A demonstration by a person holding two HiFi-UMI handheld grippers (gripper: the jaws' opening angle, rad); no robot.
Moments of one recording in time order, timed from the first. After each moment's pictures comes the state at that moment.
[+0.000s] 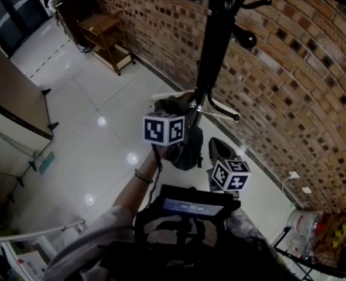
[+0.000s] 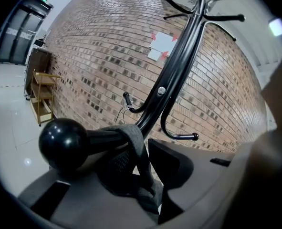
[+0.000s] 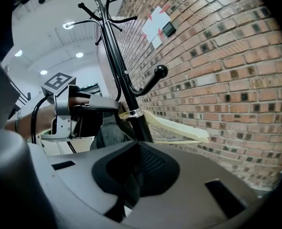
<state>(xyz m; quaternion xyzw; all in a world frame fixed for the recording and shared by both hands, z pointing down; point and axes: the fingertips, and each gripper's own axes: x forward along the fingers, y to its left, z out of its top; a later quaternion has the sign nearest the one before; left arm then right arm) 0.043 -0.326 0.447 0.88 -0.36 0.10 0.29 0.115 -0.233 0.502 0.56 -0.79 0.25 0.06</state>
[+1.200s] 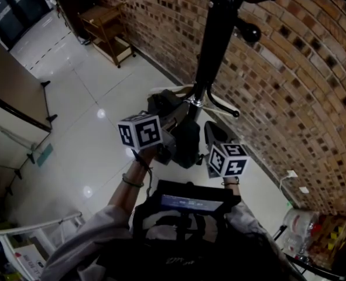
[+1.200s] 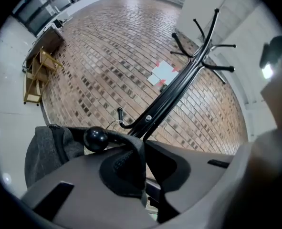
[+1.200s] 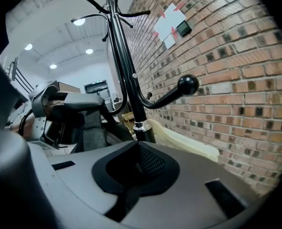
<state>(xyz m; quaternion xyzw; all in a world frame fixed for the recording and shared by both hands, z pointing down) 0.021 -0.304 0.396 0.88 -0.31 -0.07 0.36 0.099 -0.269 0.474 0.53 -0.81 0.21 0.08</state>
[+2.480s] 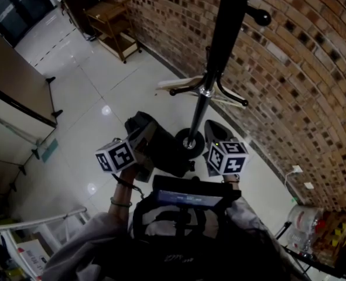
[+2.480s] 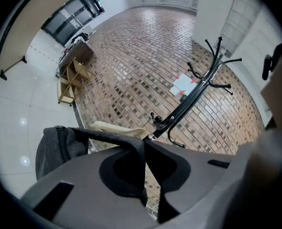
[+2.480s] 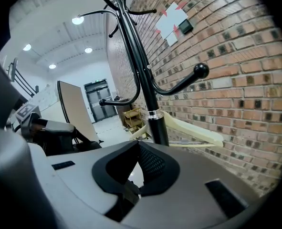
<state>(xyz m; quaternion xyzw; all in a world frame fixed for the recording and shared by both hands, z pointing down) -0.112 -0.227 0.456 0.81 -0.42 -0.09 0.40 0.069 -0.239 0.489 0.53 -0.81 0.23 0.09</state>
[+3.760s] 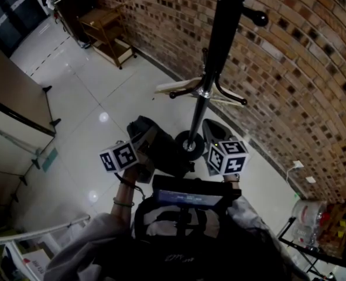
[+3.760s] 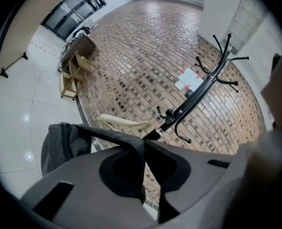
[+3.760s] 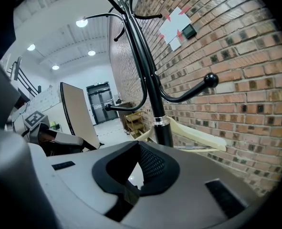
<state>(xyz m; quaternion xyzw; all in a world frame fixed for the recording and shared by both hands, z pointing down) -0.117 -0.233 0.484 0.80 -0.41 -0.05 0.43 0.057 -0.240 0.475 0.53 -0.82 0.20 0.07</state>
